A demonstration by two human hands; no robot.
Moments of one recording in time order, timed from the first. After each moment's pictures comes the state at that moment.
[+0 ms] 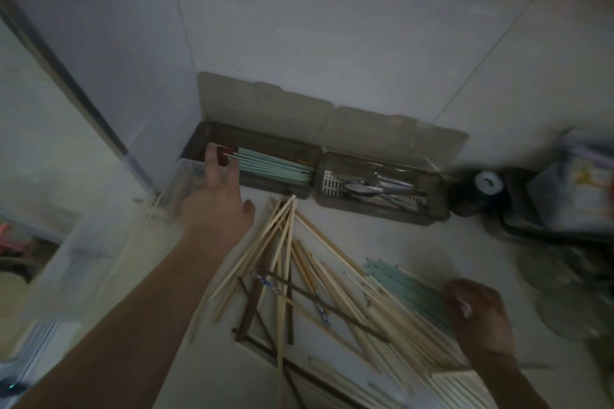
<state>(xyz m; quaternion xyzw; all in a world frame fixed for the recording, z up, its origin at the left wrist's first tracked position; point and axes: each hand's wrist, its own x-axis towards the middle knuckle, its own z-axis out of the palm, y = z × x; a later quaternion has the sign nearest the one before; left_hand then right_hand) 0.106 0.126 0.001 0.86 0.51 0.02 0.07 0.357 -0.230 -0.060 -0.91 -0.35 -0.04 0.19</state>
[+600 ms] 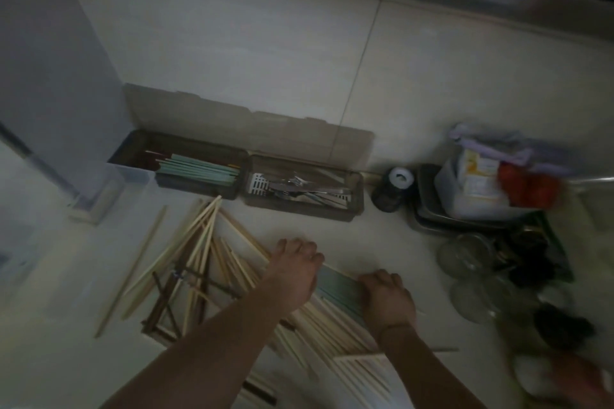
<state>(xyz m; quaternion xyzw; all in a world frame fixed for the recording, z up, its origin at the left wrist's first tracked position) 0.256 -0.076 -0.049 0.98 0.18 -0.10 0.09 0.380 -0.240 -0.059 -0.91 -0.40 0.10 0.02</state>
